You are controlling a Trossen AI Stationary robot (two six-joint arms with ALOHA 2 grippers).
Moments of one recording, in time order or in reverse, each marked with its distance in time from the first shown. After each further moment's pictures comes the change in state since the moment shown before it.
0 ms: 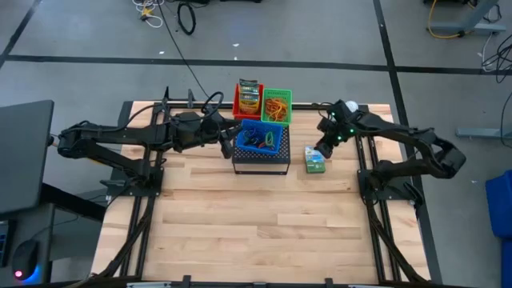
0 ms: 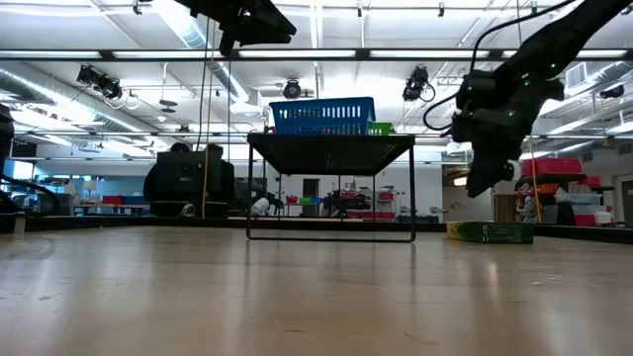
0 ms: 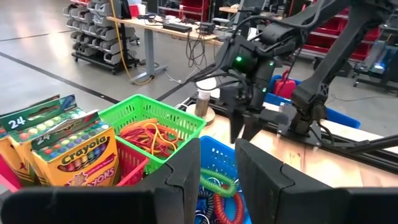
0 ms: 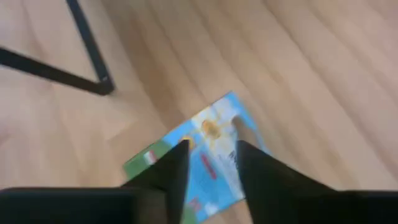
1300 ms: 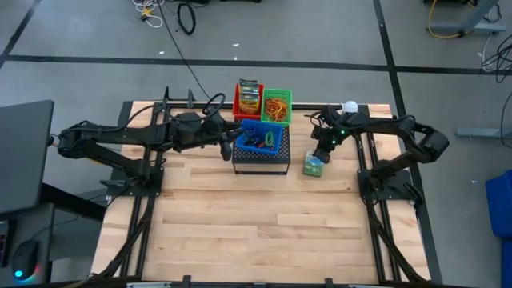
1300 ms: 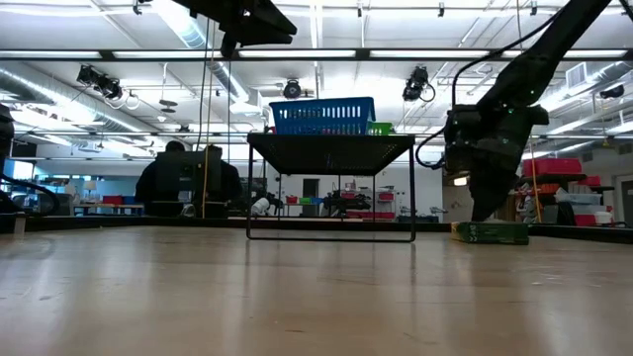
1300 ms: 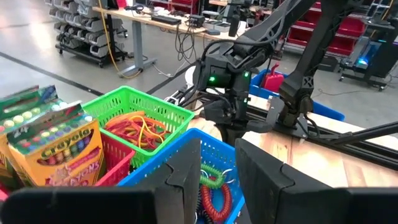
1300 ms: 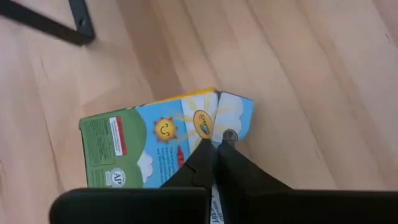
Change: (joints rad) left arm 0.000 0.000 0.000 -0.021 0.050 -0.020; right arm 0.016 0.237 0.000 0.038 -0.035 -0.180
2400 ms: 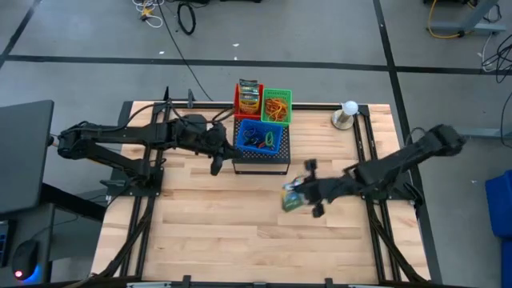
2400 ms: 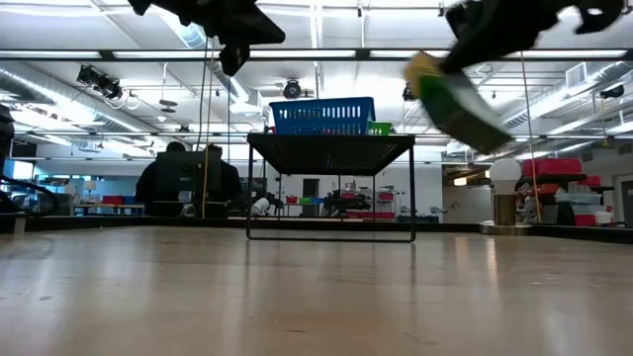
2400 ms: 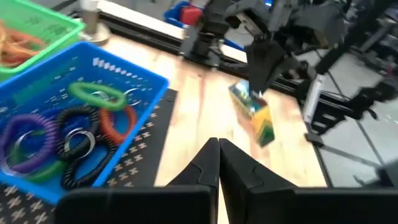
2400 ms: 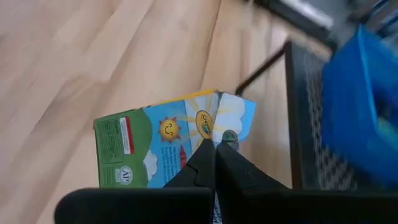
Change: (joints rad) left arm 0.033 -0.001 0.001 -0.206 0.452 -0.111; right arm 1.175 -0.266 0.176 0.177 0.861 0.132
